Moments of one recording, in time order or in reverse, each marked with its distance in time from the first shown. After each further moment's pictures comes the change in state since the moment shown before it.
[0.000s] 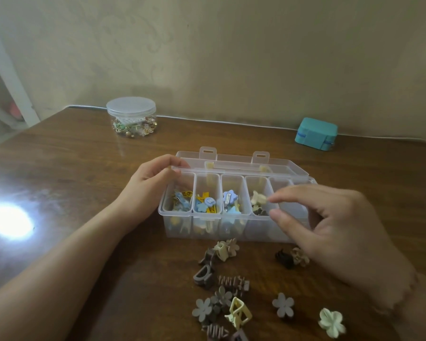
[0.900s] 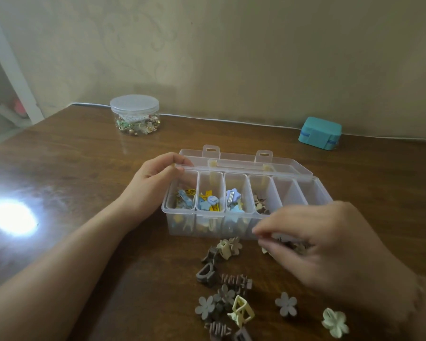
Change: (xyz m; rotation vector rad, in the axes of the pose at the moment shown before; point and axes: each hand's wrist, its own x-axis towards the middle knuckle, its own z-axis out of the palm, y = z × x) left_hand 0.001 -0.002 -0.001 -0.005 -0.005 0.001; right_hand -0.003 -0.012 0.002 -0.056 -0.176 -0.200
